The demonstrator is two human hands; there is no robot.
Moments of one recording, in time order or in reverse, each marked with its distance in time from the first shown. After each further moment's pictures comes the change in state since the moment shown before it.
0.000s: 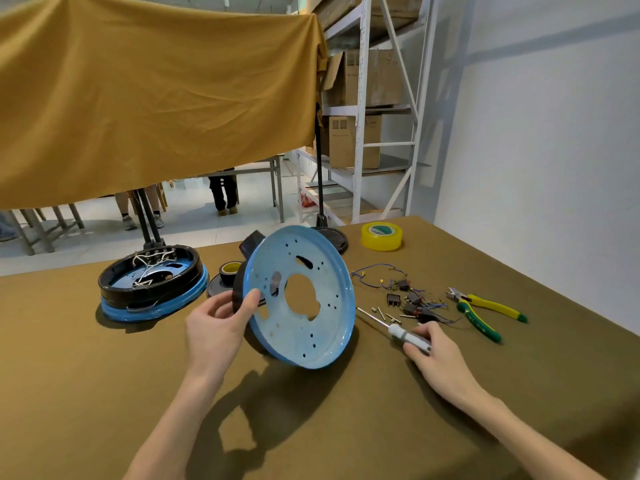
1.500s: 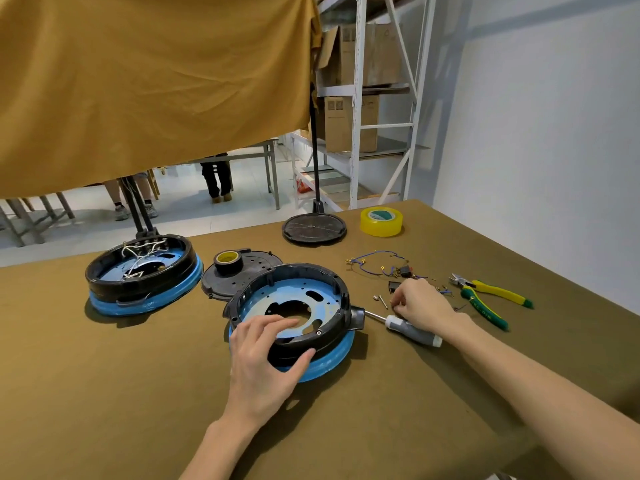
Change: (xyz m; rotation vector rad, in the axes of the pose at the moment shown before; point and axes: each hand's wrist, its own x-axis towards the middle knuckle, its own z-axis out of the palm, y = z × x) left_hand -0.031 -0.084 0.023 0.571 -0.199 0.633; right_hand 0.090 -0.036 0.003 -0.616 -0.183 -0.117
